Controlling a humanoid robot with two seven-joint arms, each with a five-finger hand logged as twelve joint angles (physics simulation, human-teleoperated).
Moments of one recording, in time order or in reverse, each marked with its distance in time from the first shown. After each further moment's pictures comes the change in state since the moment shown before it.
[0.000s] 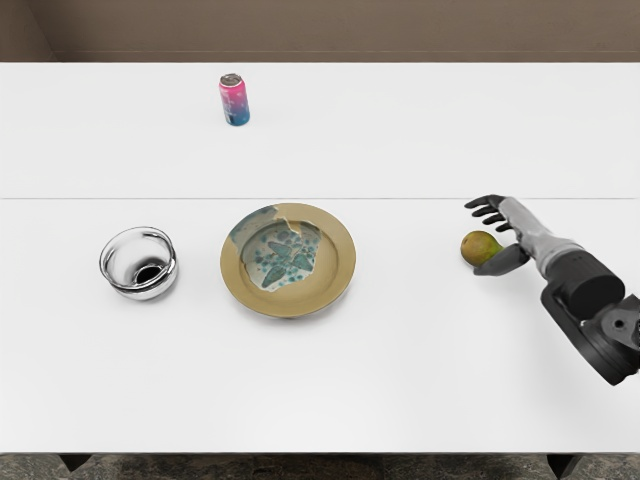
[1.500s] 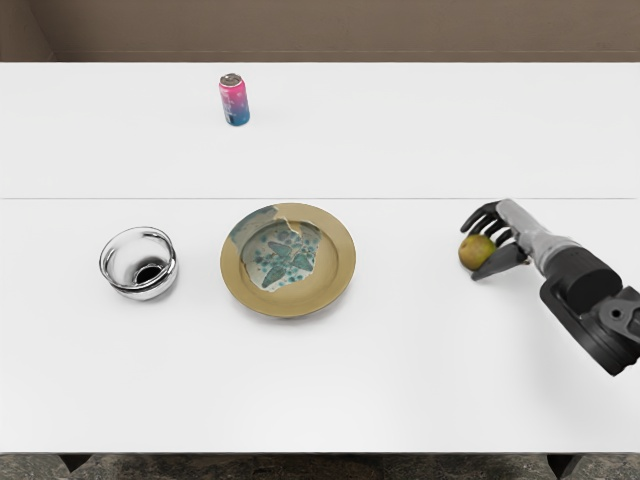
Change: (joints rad) left arm 0.000 0.000 0.000 0.000 0.000 0.000 0.000; right arm 0.002 0.019 0.029 -0.059 0.017 0.089 0.009
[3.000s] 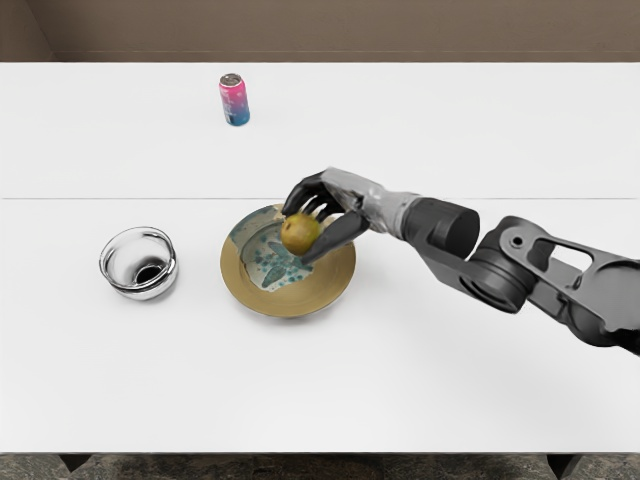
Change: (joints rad) left arm 0.000 0.000 0.000 0.000 0.000 0.000 0.000; right arm 0.062 0.394 0.298 -0.051 0.088 0.437 -0.001
